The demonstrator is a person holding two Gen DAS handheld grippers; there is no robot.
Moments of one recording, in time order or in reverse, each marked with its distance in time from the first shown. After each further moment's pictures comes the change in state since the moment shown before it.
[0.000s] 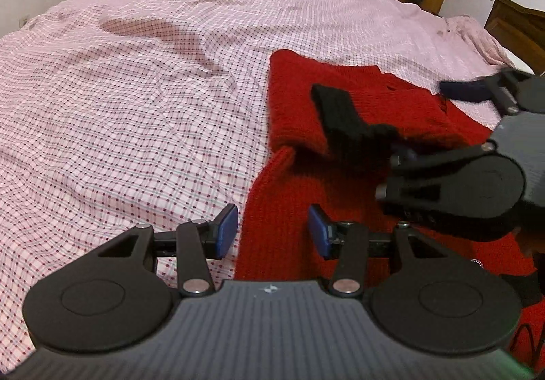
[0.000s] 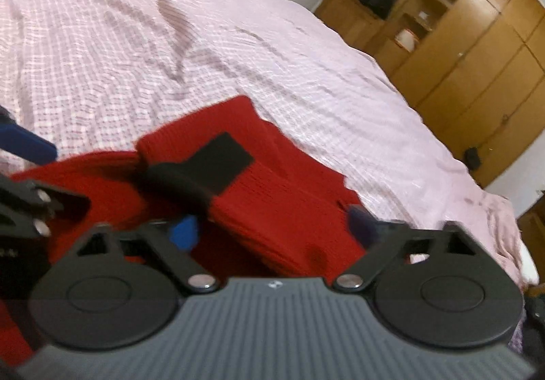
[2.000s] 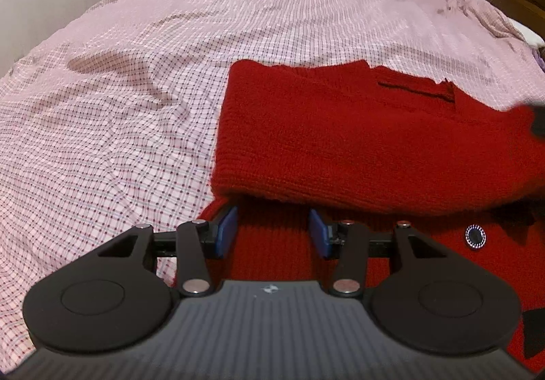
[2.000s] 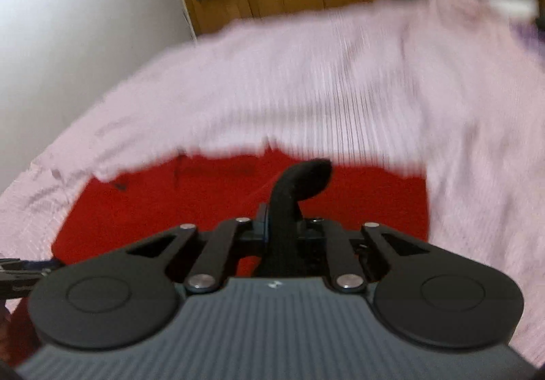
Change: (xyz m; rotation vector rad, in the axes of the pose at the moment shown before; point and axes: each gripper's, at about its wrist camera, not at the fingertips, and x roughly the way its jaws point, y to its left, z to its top) left arm 0.054 -0.052 0.025 0.116 -0.020 0.081; right arm -0.035 -0.198 -0.159 0.873 -0.124 0.029
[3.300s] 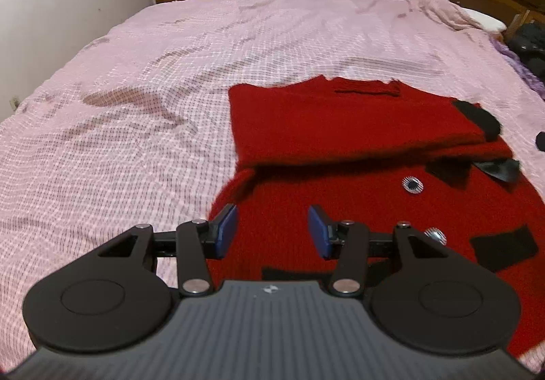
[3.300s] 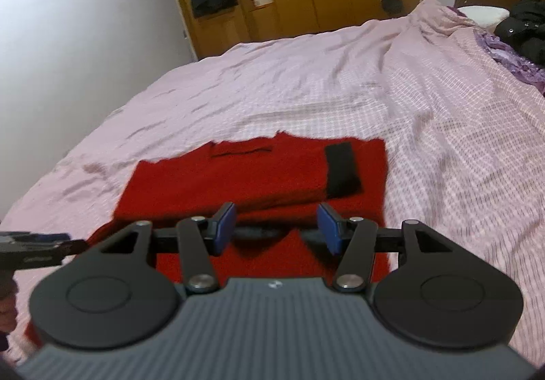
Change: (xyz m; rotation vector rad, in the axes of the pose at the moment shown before) left arm -0.110 -0.004 -0.035 0.125 -0.071 -0.046; right arm -0.124 0.018 -0.048 0.069 0.048 0.023
